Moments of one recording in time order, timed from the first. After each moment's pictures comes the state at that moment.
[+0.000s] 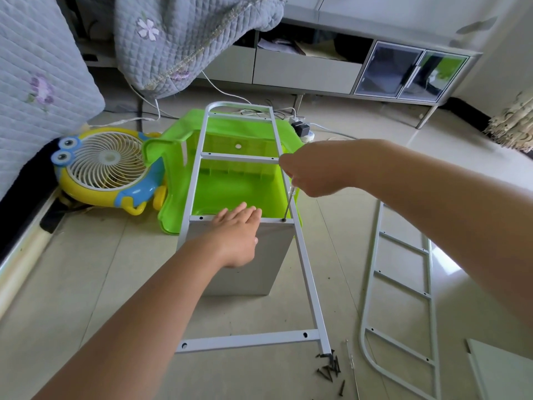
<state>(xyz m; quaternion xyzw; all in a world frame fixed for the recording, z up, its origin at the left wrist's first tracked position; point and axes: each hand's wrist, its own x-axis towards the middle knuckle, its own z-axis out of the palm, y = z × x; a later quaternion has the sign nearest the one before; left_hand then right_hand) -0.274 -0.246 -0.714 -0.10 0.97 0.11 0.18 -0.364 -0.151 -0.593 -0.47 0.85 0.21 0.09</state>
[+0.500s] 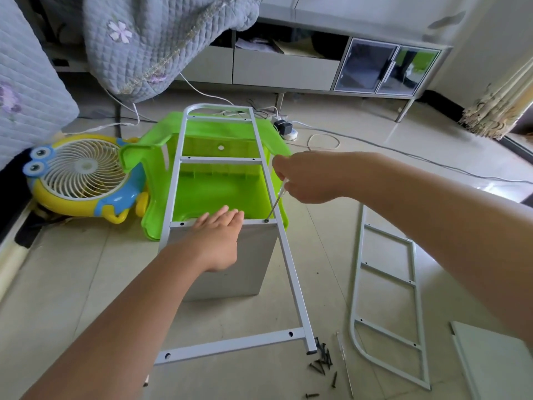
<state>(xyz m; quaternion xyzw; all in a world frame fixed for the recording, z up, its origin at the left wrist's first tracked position) -0.272 -0.245 -0.714 -0.10 0.97 0.09 0.18 -0.362 -0.127 -0.595 -0.43 0.88 0.14 0.13</state>
